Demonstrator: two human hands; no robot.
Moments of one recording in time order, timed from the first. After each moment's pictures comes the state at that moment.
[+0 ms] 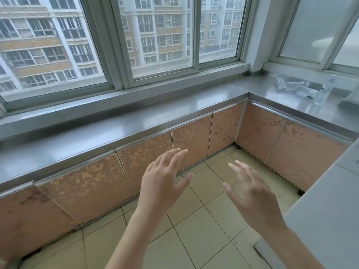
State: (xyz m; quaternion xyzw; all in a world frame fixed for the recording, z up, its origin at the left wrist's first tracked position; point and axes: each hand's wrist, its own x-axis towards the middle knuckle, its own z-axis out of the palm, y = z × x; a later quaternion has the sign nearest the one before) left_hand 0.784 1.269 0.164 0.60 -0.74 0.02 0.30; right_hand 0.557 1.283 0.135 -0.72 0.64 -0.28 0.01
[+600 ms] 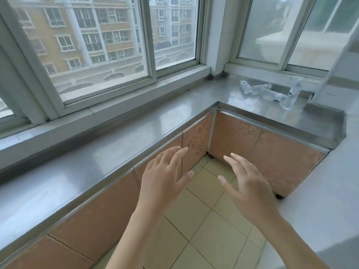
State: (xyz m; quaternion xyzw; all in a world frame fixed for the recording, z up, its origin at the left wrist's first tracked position) left_hand 0.727 0.913 0.163 0.51 -0.81 -0.03 0.28; right_hand 0.521 0.981 0.151 -0.64 0.72 -0.27 -0.03
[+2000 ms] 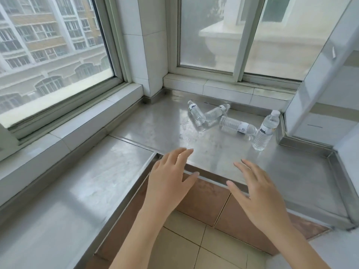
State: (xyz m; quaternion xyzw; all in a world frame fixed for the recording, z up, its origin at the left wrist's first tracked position) left_hand 0.245 0.367 0.142 0.36 -0.89 -0.10 0.26; right_hand 0.076 0.512 0.132 -0.49 0.84 -0.23 -0.01
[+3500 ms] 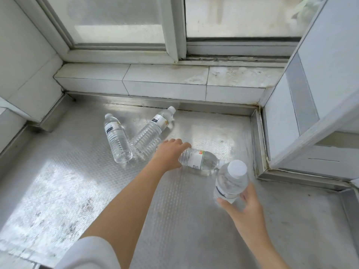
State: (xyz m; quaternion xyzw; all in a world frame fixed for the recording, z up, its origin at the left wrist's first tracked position) left_hand -0.289 0.080 -0.034 0.15 -0.98 -0.04 -0.12; right_hand -0.318 0.356 -0.029 -0.15 0.76 -0.58 0.24
